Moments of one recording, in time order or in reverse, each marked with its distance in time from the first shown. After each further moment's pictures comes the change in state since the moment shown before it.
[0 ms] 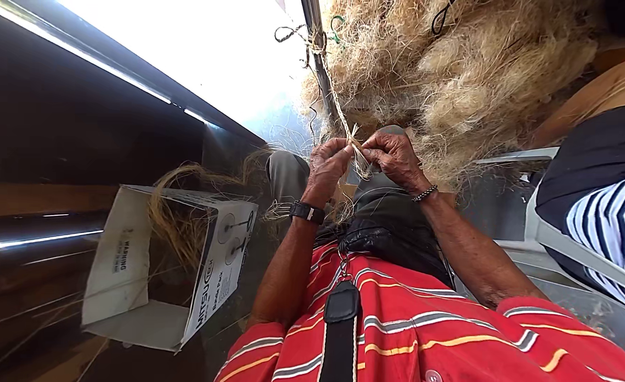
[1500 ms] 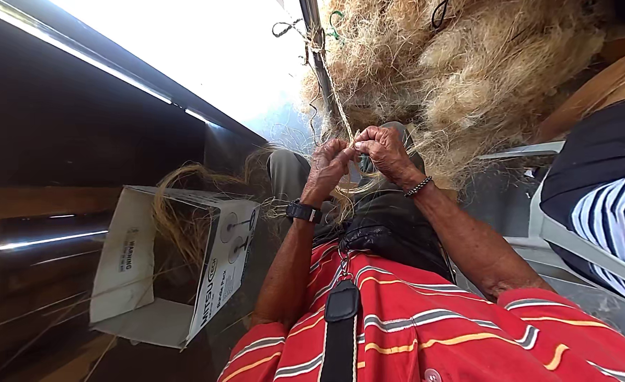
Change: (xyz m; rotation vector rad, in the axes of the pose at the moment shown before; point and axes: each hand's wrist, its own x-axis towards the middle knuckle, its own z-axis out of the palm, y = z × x) left_hand 0.000 -0.003 -0.007 0.176 -0.121 0.014; right_hand 0.029 -0.004 0.021 0.035 0.094 0.213
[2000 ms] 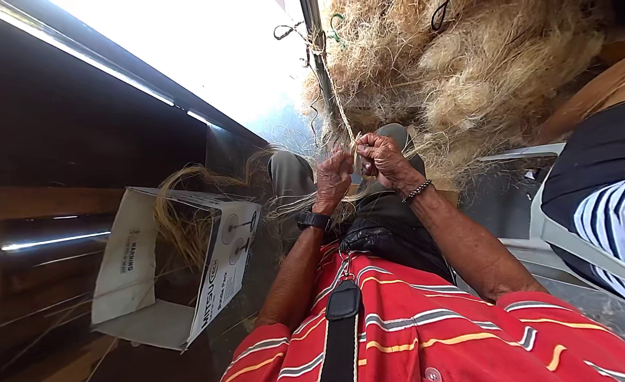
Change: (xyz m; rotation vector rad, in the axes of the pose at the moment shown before) left_hand -0.035 -0.023 0.012 0.508 0.136 0.202; right_hand -0.010 0.005 0.005 0.439 -0.053 0.325
